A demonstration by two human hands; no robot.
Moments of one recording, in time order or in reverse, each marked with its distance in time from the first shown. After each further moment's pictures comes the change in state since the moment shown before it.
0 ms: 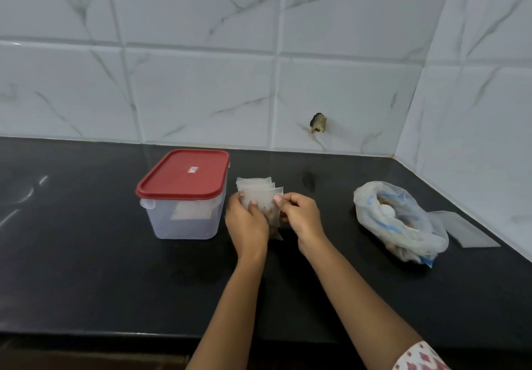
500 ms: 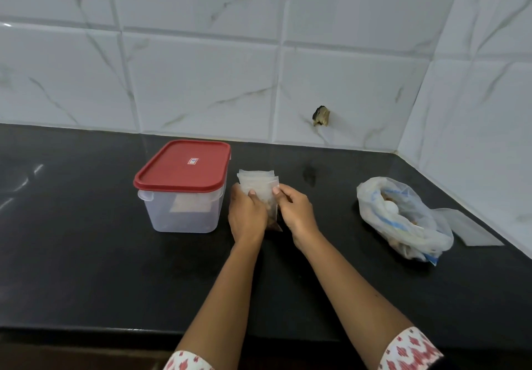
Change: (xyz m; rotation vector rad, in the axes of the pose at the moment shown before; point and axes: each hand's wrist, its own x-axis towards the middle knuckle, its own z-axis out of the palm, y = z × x) left_hand 0.022 -0.007 0.006 0.254 -0.107 0.010; right_hand 0.005 0.006 0.011 -0.093 -0.031 -0.057
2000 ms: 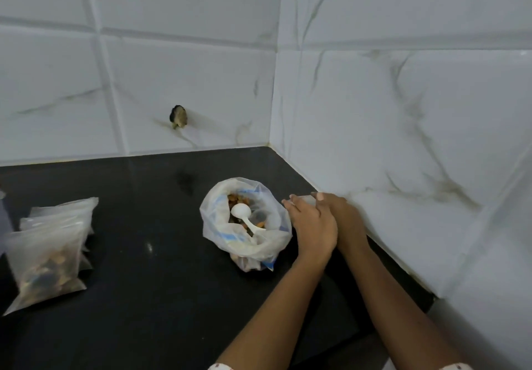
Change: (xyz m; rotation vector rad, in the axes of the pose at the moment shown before) left_hand -0.184 0.152 0.239 -0.212 -0.756 0.126; right_hand 0.002 0.076 -0.321 -1.071 0.270 -0.059
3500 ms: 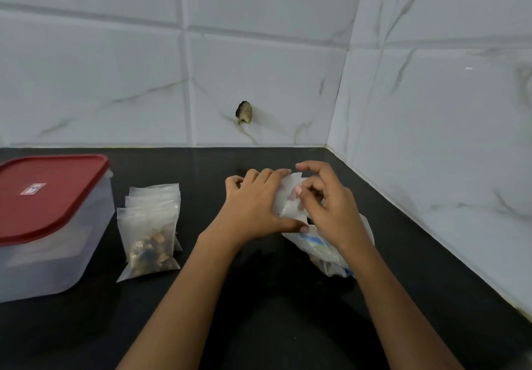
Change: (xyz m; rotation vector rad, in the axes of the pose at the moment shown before) left_hand 0.008 -0.029 -0.221 1.040 0.058 0.408; right_hand -0.007 -0.153 0.004 0.788 0.105 -0.318
